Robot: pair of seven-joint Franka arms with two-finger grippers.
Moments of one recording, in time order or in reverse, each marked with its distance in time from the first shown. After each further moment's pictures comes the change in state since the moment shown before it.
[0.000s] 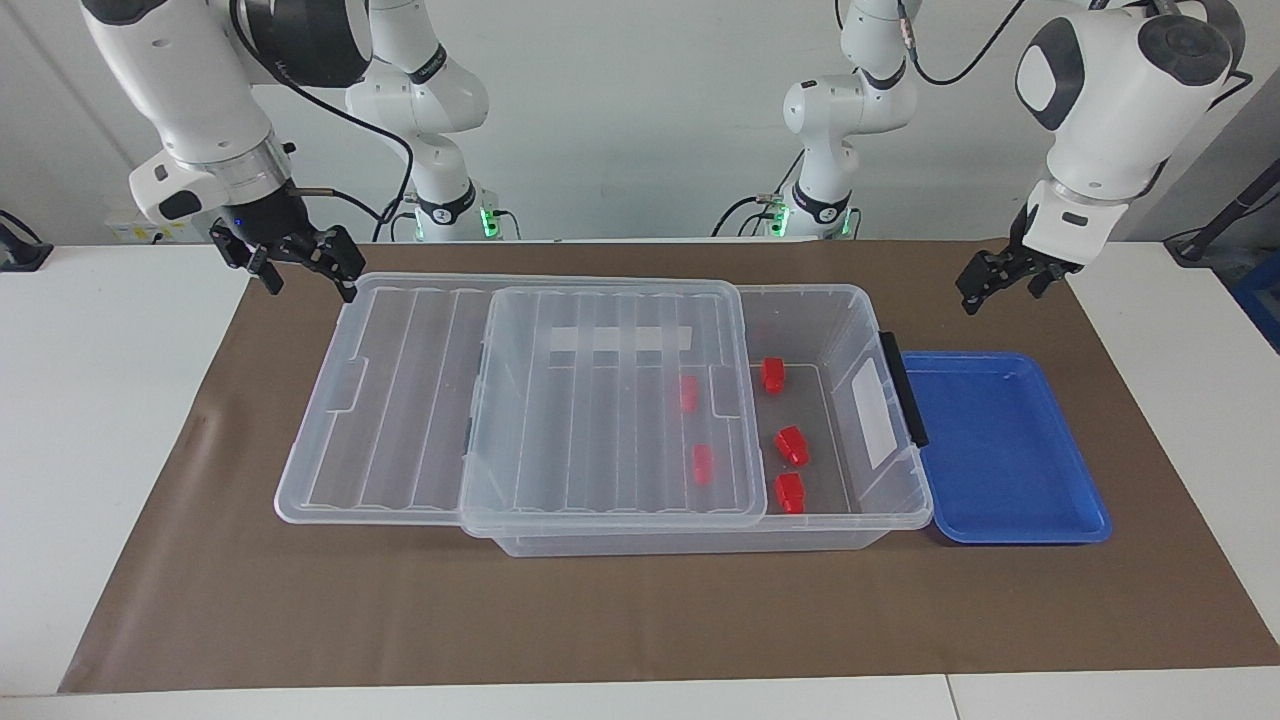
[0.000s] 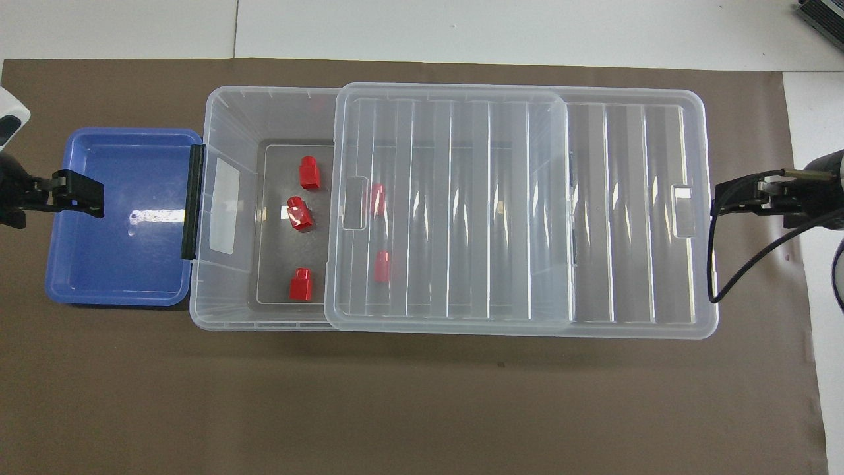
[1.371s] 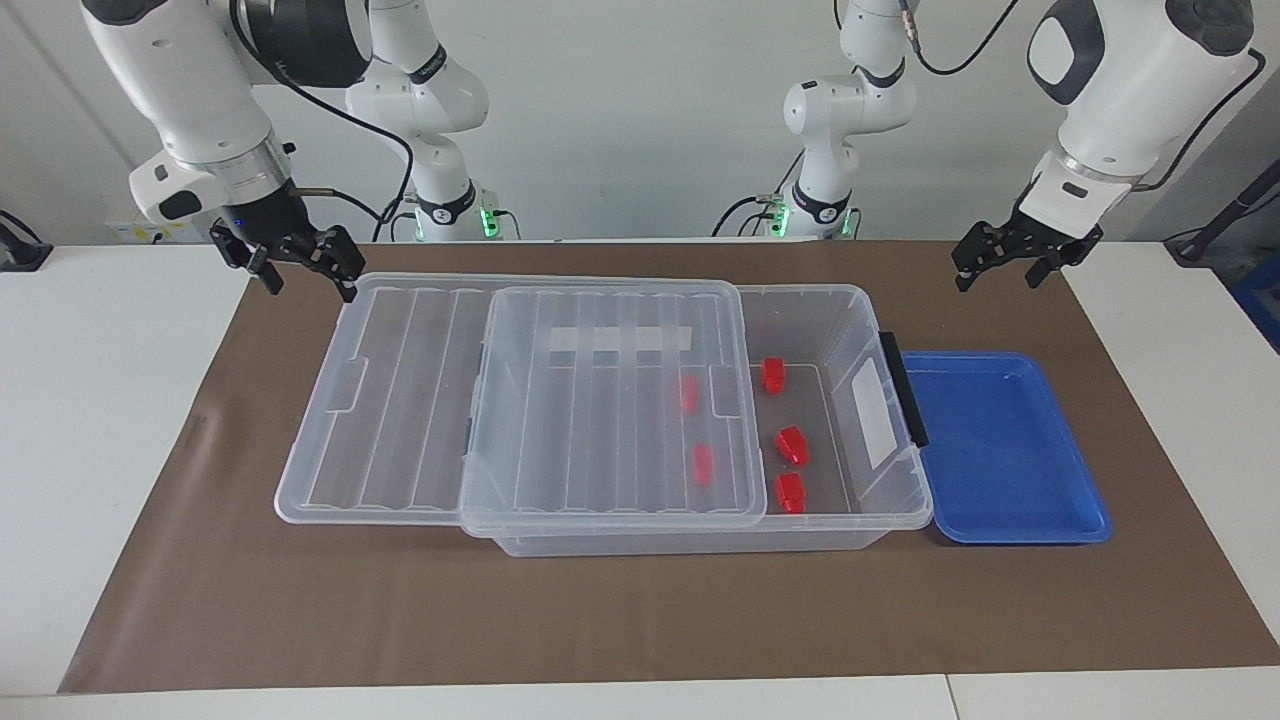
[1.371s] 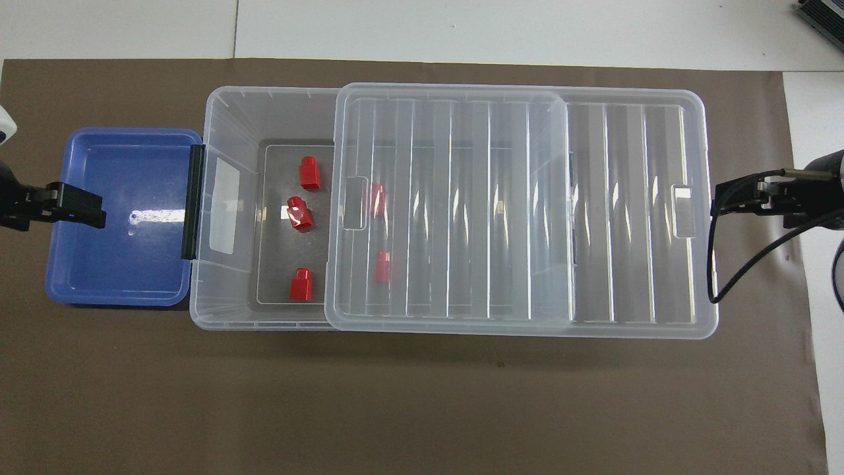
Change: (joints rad) left arm 0.001 -0.011 -0.008 0.008 -0.076 0.016 0.021; right arm 0.000 0.000 0.000 0.000 0.000 0.000 0.000
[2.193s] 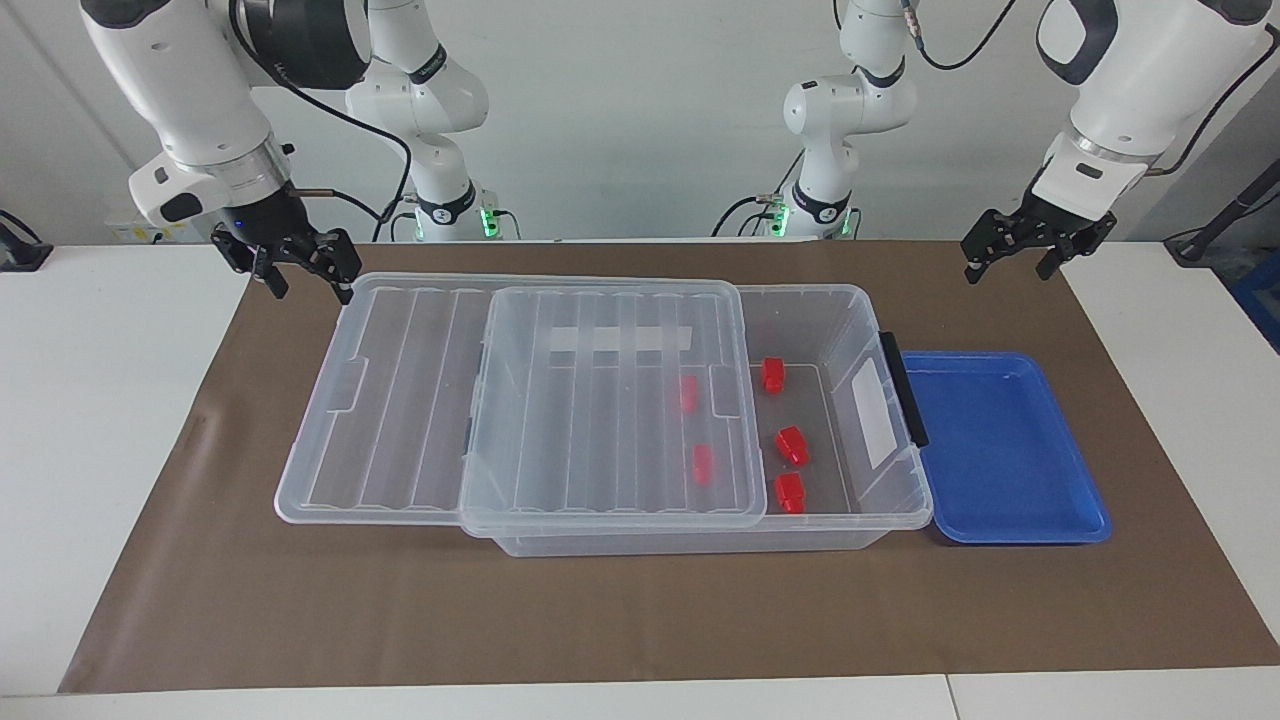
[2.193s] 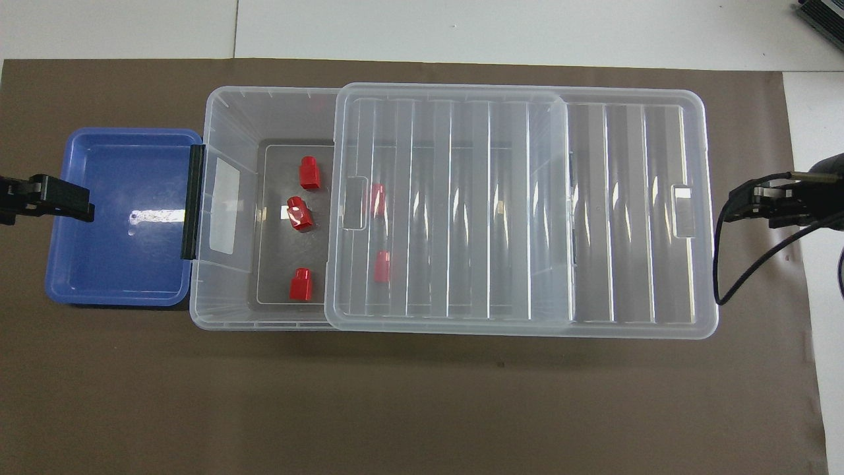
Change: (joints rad) left arm 0.000 0.014 0.001 0.055 0.000 -0.030 0.000; right arm -0.029 0.000 -0.001 -0.012 0.000 0.012 -0.059
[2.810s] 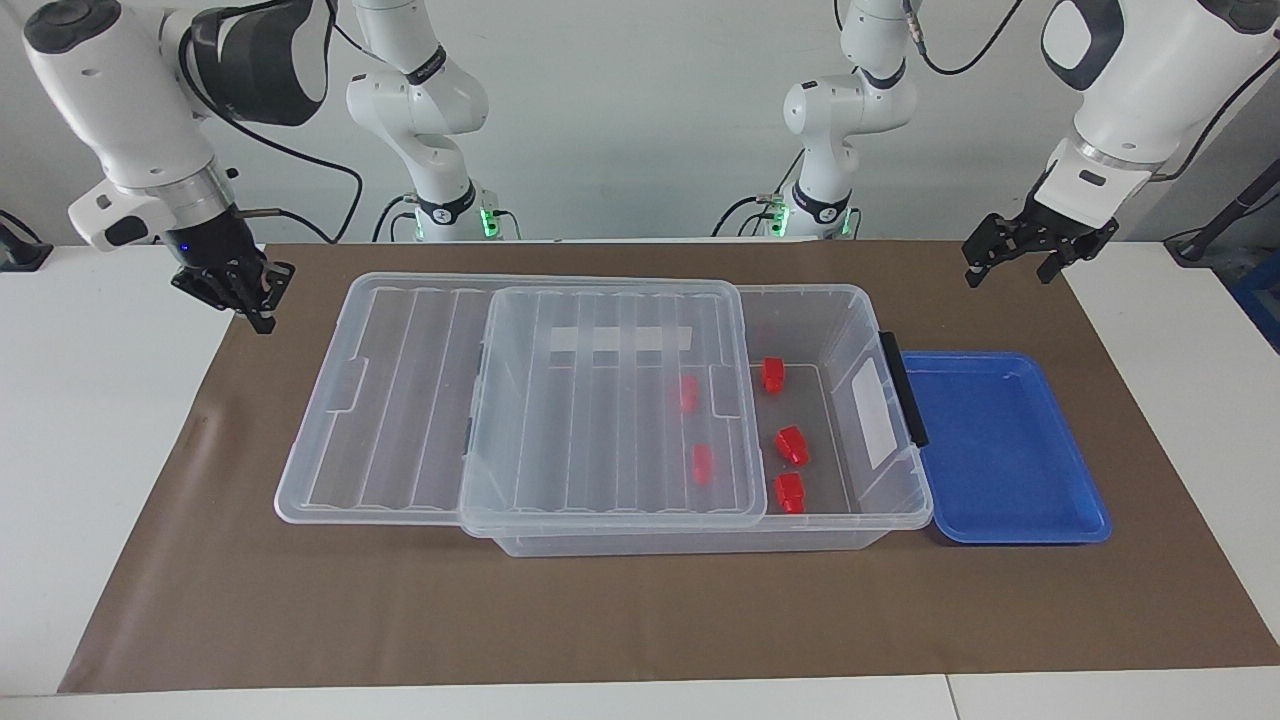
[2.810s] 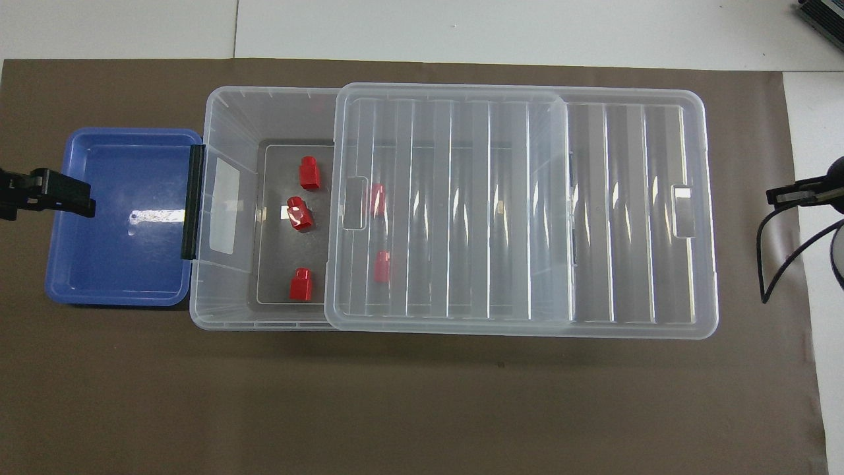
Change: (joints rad) left arm 0.000 0.018 -0.002 0.022 0.000 -0.007 0.000; right arm -0.133 0.063 -0.002 -0.156 0.014 0.340 -0.468
